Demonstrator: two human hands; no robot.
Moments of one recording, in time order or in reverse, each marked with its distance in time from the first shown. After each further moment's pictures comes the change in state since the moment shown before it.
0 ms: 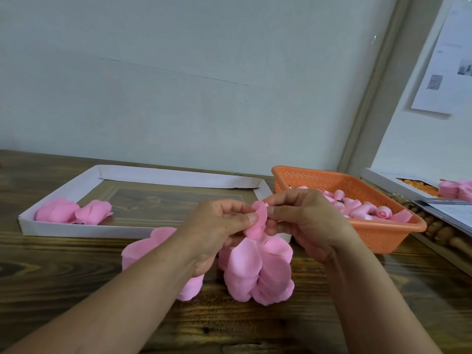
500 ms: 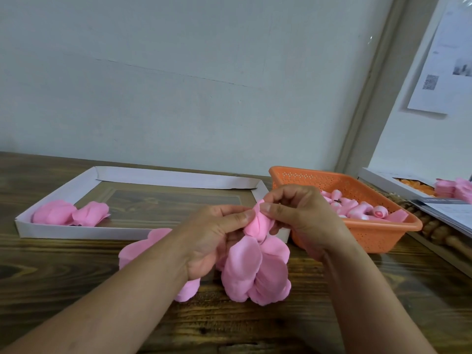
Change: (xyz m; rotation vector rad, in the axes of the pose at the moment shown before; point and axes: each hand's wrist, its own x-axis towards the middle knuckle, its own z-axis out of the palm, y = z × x) left_hand -0.002 0.001 -0.001 -0.186 -0.123 -0.125; right_hand 0.001 0.000 -0.002 -0.140 -0.018 -0.185
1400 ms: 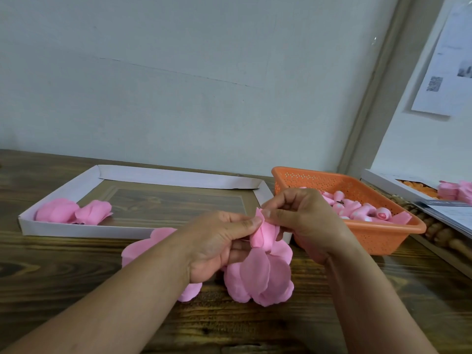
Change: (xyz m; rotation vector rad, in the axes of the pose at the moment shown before) left_hand -0.001 0.000 -0.004 0.079 -0.119 -0.068; right_hand 0.001 0.003 0.002 -0.005 0.005 0.047
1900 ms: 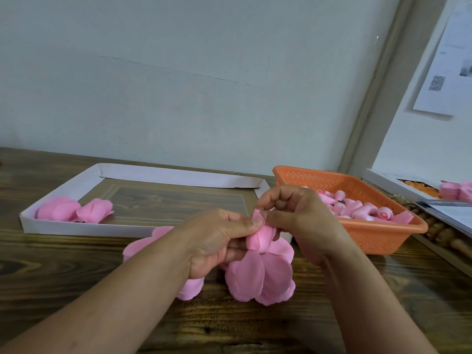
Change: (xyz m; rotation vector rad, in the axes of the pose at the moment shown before) left_hand -0.003 0.003 -0.001 0.030 0.052 -0.035; right_hand -0.003 -0.005 0.010 -0.010 -0.013 -0.005
